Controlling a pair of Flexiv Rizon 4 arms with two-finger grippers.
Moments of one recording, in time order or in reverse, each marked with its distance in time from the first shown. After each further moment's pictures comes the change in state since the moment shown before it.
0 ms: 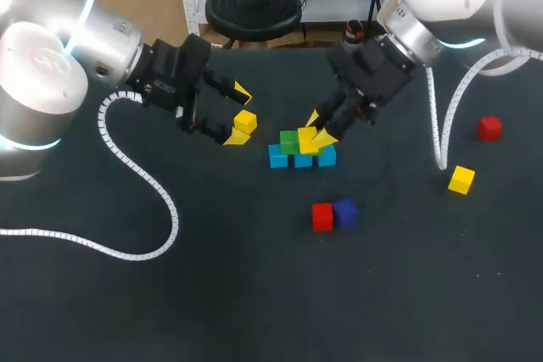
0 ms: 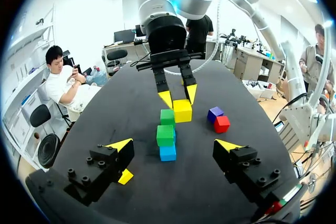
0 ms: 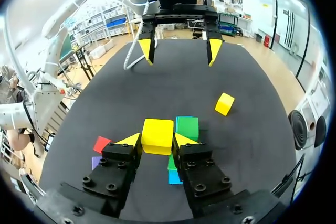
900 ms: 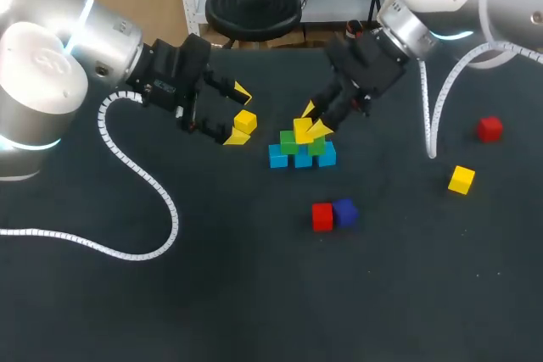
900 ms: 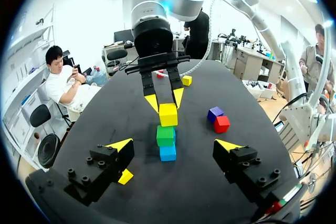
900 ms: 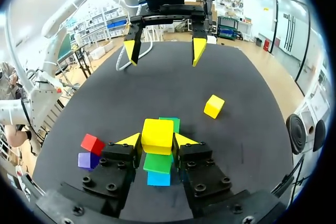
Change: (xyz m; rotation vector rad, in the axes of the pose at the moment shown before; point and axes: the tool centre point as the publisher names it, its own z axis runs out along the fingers) left arm 0.000 0.000 0.000 0.000 0.000 0.000; right arm 0.002 -0.025 0.002 0.007 -0.026 -0.017
